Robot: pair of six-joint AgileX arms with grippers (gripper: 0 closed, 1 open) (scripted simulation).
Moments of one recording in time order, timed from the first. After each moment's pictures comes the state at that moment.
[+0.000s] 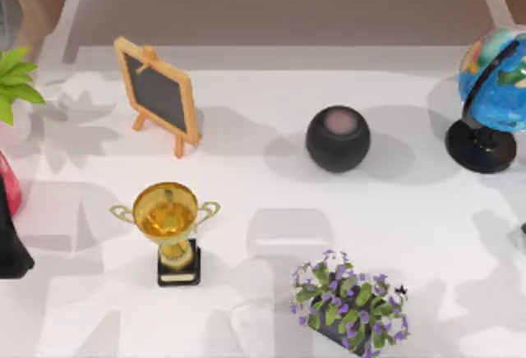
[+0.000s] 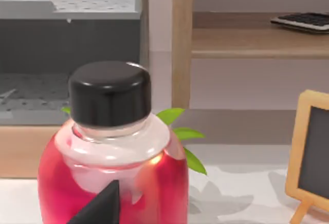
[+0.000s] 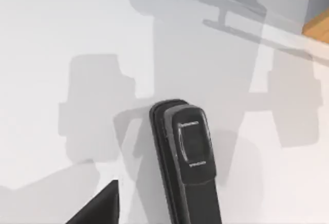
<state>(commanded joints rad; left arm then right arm) 0.00 0.00 0.00 0.00 0.00 0.00 -0.01 1.05 0.68 -0.60 0.00 -0.32</state>
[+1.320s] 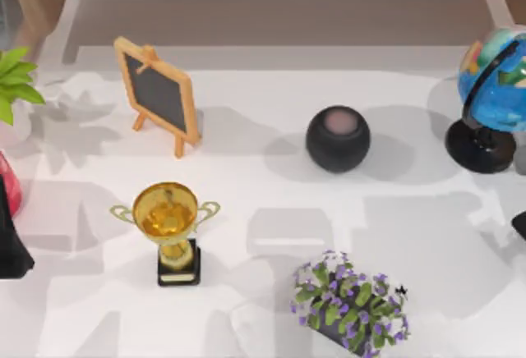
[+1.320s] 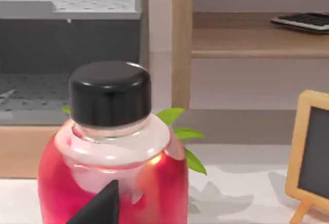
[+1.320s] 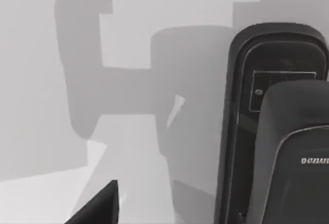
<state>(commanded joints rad) 0.00 0.00 0.00 0.00 0.00 0.00 -0.02 1.77 0.99 -0.79 0.00 -0.50</state>
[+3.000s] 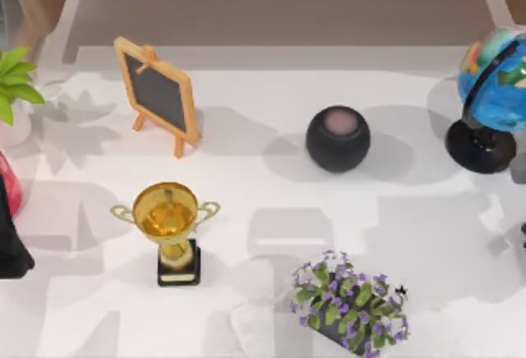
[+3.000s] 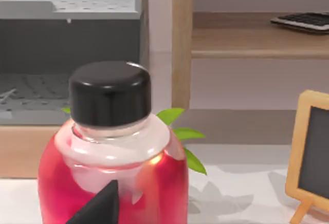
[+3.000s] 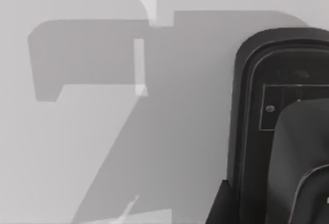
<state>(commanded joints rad) 0.00 0.00 0.00 0.00 0.00 0.00 -0.02 1.79 0.96 -0.74 0.00 -0.50</state>
